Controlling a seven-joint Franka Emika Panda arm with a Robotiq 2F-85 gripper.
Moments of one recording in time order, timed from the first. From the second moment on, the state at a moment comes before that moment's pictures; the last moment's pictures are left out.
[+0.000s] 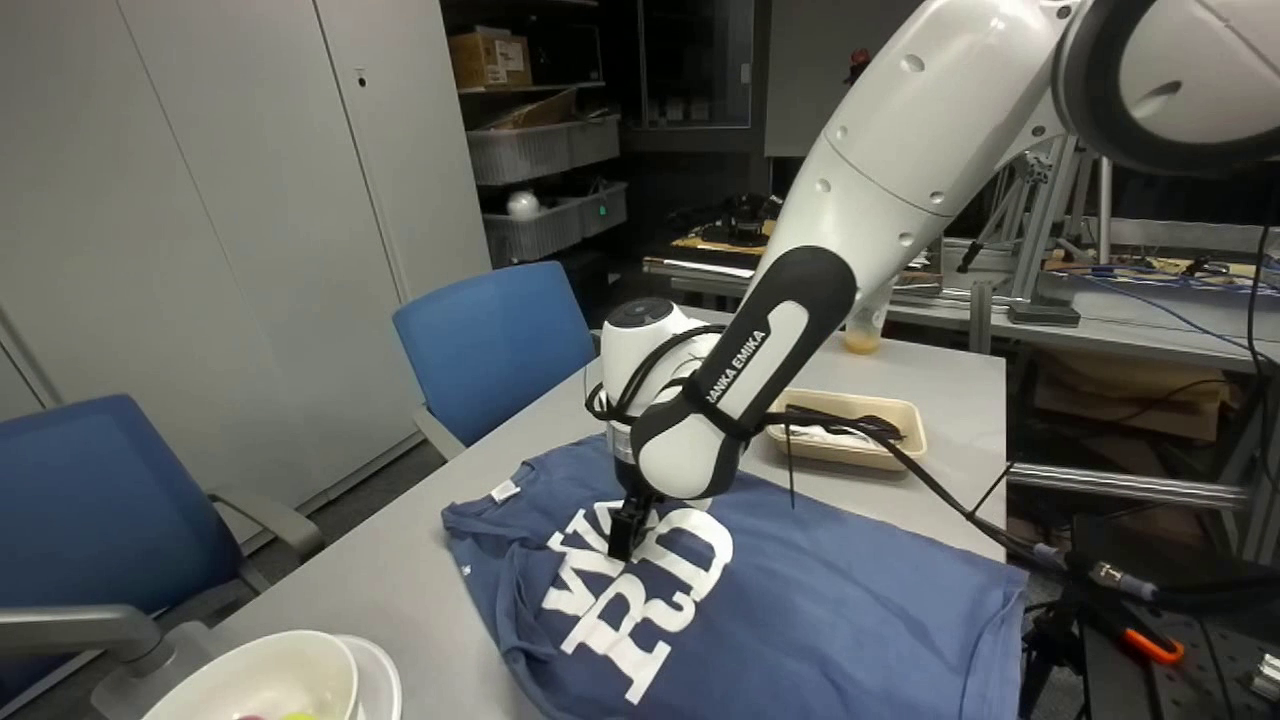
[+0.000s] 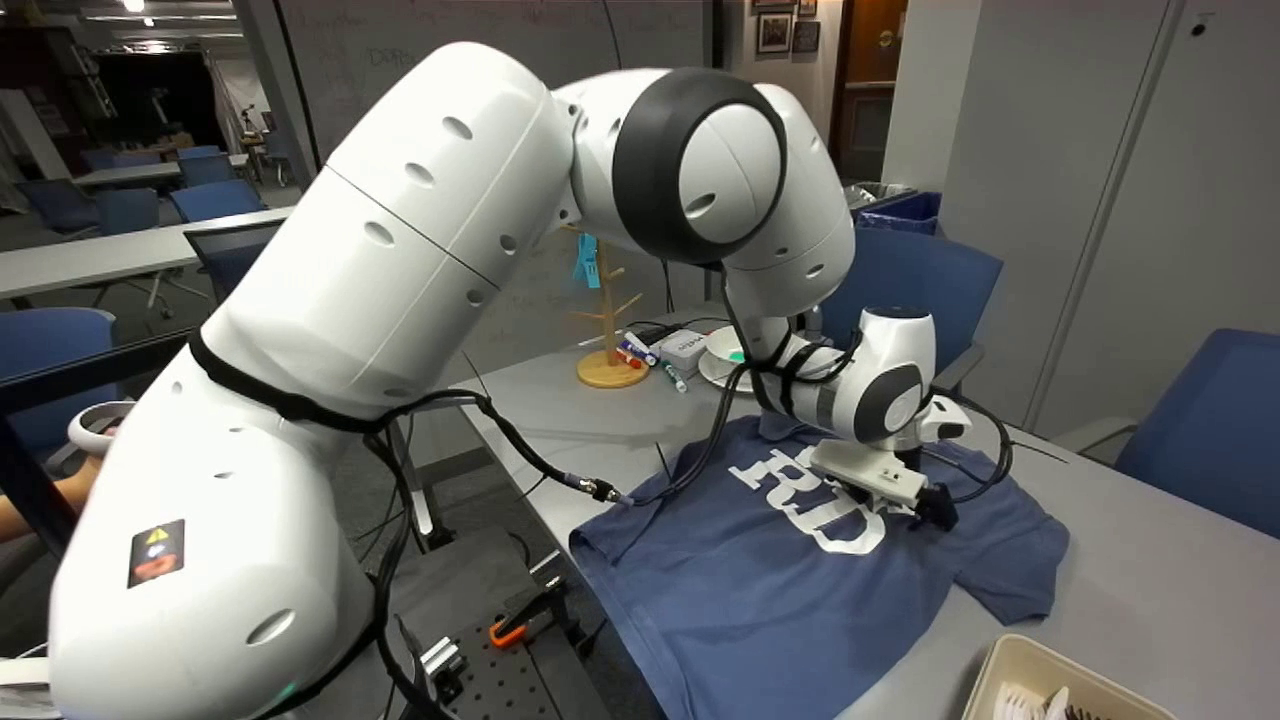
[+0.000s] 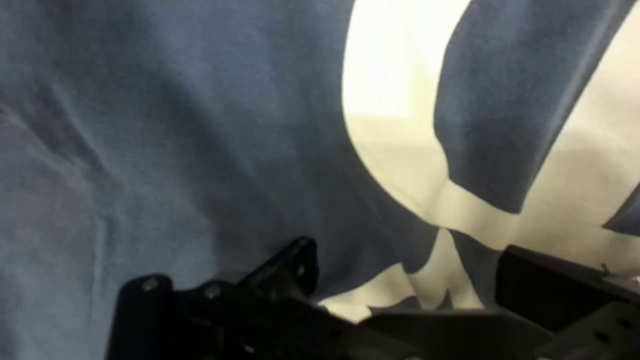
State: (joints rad) arm 0.01 0.85 -0.03 -1.74 -0.16 2.68 -0.04
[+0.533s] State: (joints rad) arm 0.01 0.91 -0.03 -1.59 -0.16 2.58 -0.07
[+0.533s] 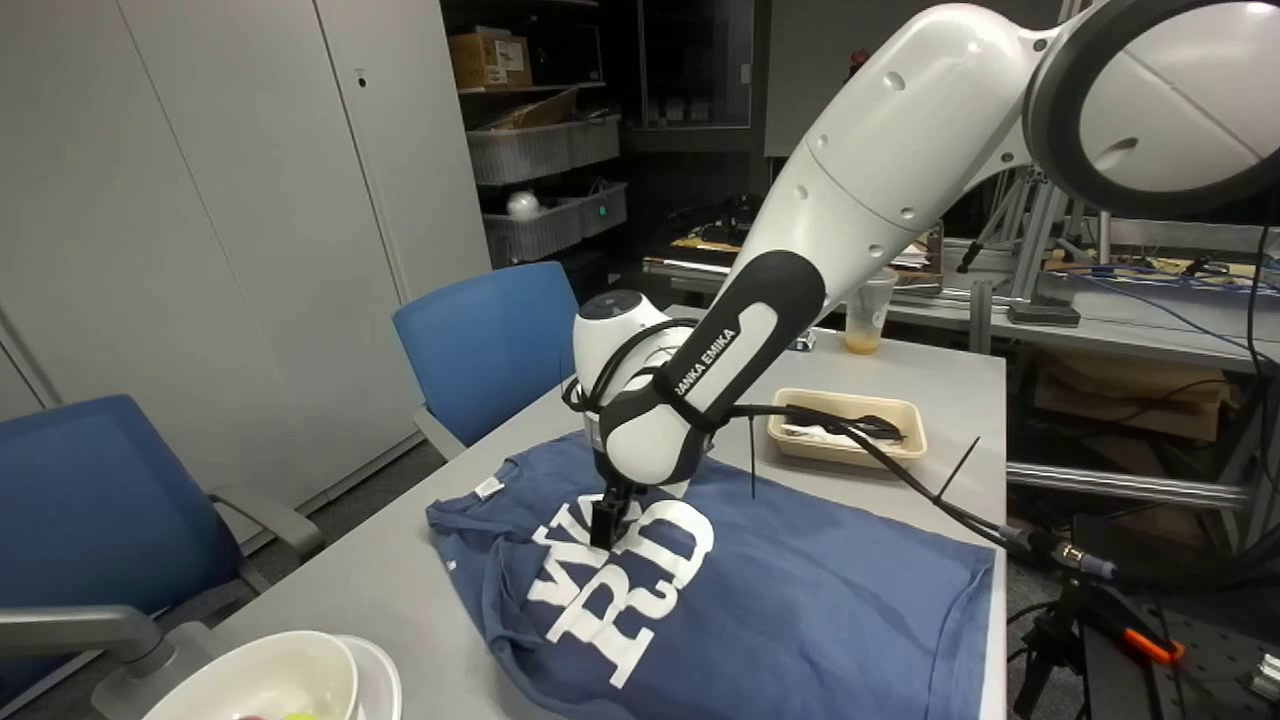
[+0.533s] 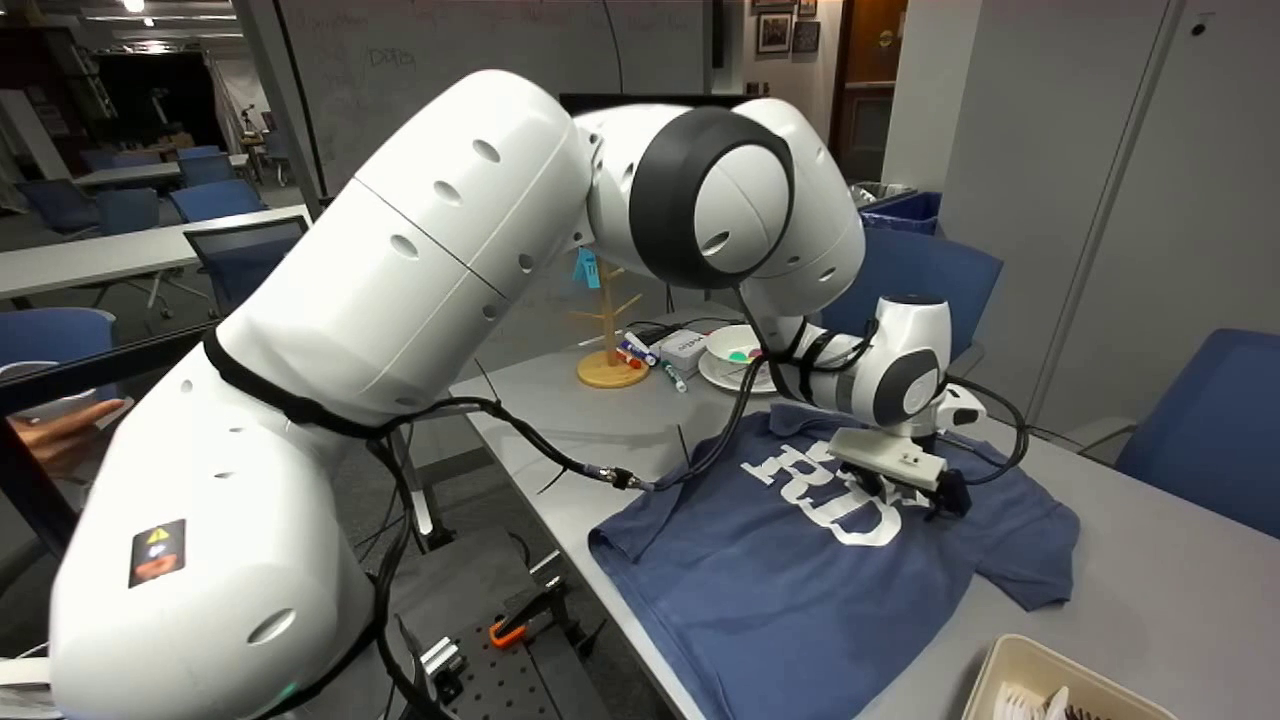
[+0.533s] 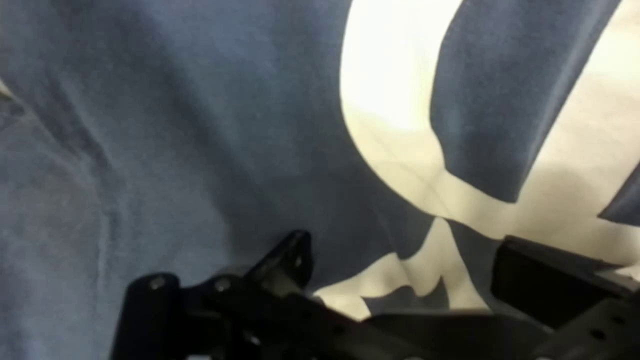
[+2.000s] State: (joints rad) arm 0.11 0.11 0.09 -2.22 -0.16 2.40 -0.06
